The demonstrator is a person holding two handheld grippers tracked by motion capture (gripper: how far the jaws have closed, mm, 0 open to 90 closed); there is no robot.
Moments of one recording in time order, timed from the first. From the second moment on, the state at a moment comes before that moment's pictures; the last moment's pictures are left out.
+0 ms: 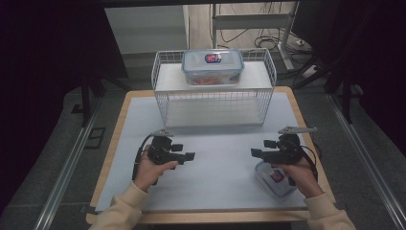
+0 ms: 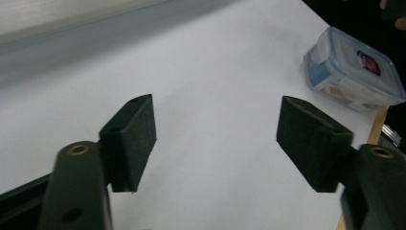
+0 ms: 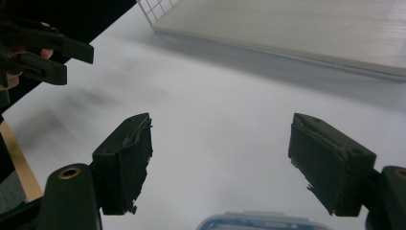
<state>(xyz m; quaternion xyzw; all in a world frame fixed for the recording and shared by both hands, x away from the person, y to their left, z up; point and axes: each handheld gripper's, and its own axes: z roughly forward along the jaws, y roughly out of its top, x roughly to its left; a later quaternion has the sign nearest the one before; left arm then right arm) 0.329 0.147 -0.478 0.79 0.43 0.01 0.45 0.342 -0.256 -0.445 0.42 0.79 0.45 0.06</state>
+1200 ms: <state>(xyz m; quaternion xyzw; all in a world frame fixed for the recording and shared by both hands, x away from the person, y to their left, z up) 0.312 0.148 -0.503 0.80 0.43 0.02 0.42 0.250 -0.255 -0.460 0.34 0.87 0.35 0.08</state>
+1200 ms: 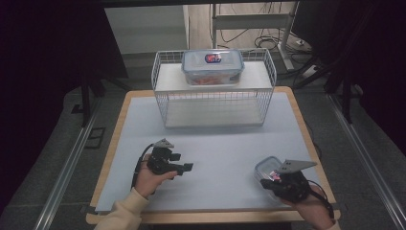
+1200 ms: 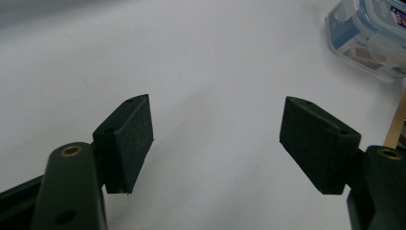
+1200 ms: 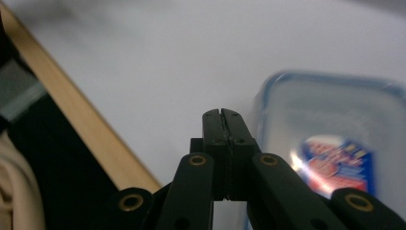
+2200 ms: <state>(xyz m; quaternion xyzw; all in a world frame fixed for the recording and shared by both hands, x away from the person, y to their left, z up) 0.315 0.147 -0.506 0.80 0.43 0.01 0.41 0.246 -0.313 -0.489 0.40 0.86 0.29 0.12</state>
